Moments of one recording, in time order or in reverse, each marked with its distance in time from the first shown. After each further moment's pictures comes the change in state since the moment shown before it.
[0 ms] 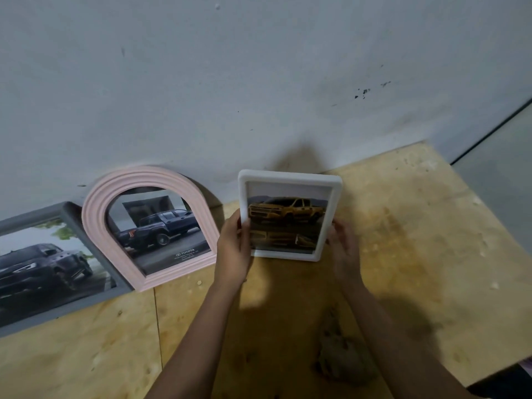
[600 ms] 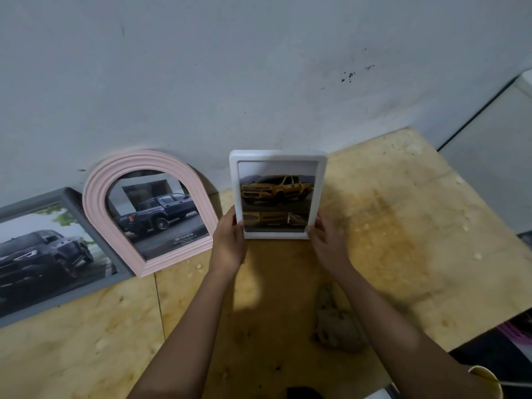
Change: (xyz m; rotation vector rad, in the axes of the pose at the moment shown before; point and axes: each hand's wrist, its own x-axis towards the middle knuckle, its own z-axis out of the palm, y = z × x) left_hand -0.014 -0.016 -0.006 0.179 -0.074 -0.001; right_hand -0.016 0.019 0.000 -0.383 -0.099 -0.016
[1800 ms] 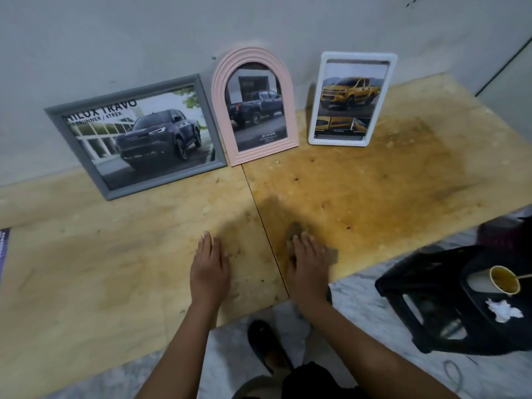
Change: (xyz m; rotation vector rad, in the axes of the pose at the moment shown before) left_hand -0.296 -0.189 -0.164 0.464 -0.060 -0.138; right_hand -0.319 0.000 0.211 -0.710 0.060 -0.095
